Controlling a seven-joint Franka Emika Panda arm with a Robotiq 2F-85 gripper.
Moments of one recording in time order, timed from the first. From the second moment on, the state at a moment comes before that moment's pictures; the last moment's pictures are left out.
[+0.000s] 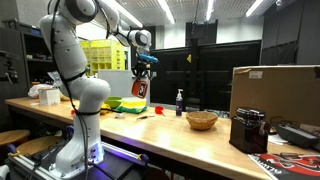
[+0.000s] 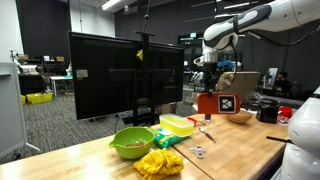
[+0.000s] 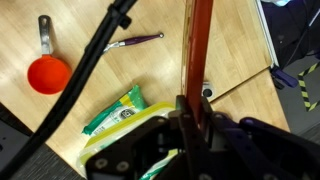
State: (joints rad) arm 0.04 -0.40 -0.13 -2.21 0.04 1.67 -1.09
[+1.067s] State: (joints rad) arm 0.04 -0.39 -0.14 -2.23 0.10 1.72 -1.09
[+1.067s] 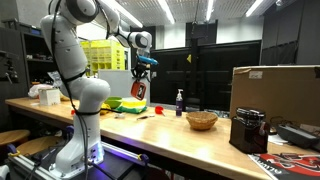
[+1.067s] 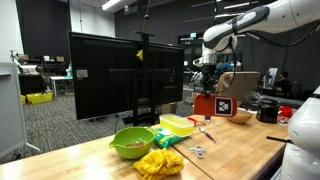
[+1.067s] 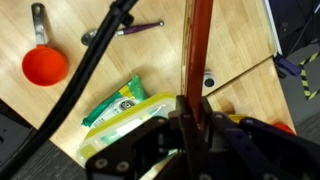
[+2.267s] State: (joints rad) arm 0.05 -0.34 -0.13 -2.37 0.62 2.04 -1.16
